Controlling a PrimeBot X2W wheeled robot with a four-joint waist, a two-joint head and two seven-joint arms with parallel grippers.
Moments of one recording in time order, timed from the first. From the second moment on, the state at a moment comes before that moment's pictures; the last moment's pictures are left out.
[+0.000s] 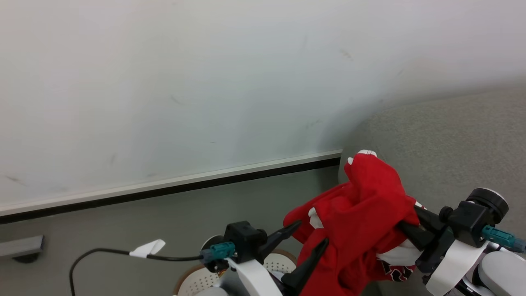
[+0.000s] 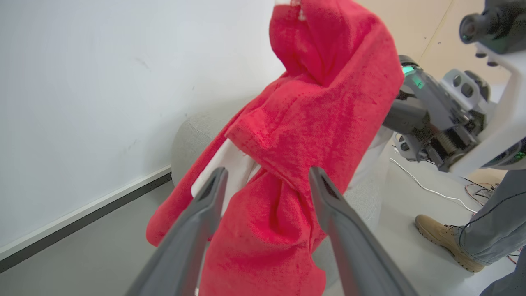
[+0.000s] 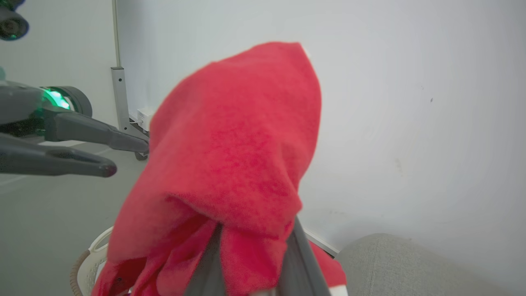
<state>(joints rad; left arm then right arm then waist) -0.49 0.29 -1.00 0.14 -0.75 0.04 -0.14 -0.61 -0.67 1.02 0.17 0.72 0.13 -0.26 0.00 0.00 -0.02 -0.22</state>
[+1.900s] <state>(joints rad) -1.09 0.11 -1.02 0.18 -0.52 0.04 -0.04 -1.10 -1.04 0.33 0.45 0.71 0.13 -0.26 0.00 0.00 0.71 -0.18</state>
